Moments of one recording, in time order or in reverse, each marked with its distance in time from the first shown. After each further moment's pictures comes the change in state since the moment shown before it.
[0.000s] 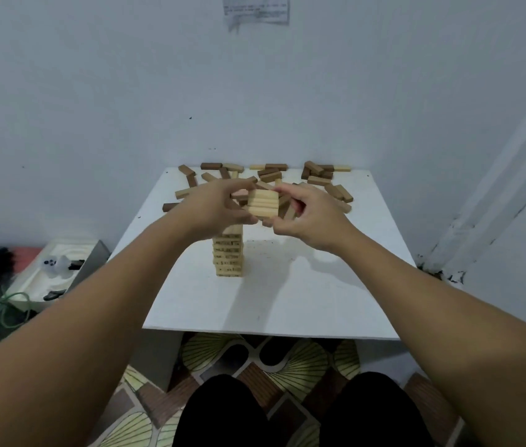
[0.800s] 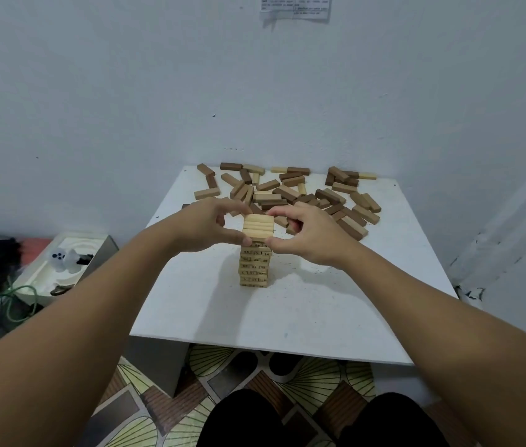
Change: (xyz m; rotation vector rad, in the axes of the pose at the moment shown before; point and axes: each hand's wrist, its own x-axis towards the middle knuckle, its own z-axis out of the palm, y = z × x) left_hand 0.016 -0.090 -0.023 -0.002 -0.163 0.009; right_hand 0.034 0.001 0.055 -0.071 -0.180 0.053
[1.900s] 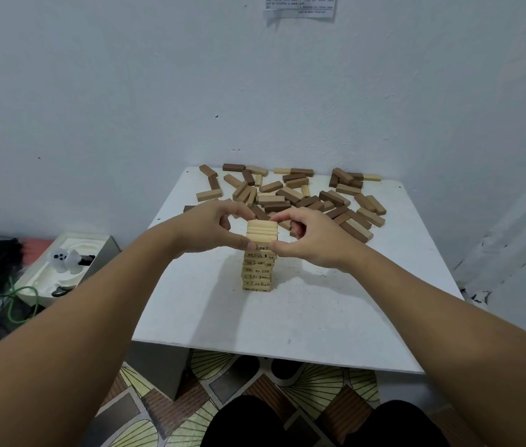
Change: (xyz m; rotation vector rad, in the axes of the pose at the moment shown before) left_hand -0.002 0.005 -0.001 -0.198 -0.029 -0.079; right_hand 0.005 0.004 -0.001 0.147 -0.109 0.060
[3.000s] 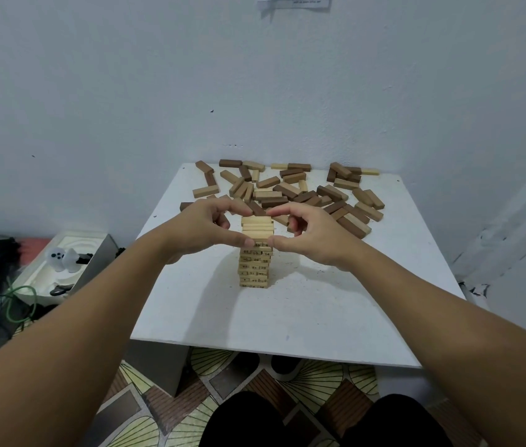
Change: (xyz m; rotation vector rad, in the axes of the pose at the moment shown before) left_hand 0.008 -0.021 0.007 -0.244 0.021 -0.004; right_hand -0.003 0.009 0.000 0.119 0.006 -0.021
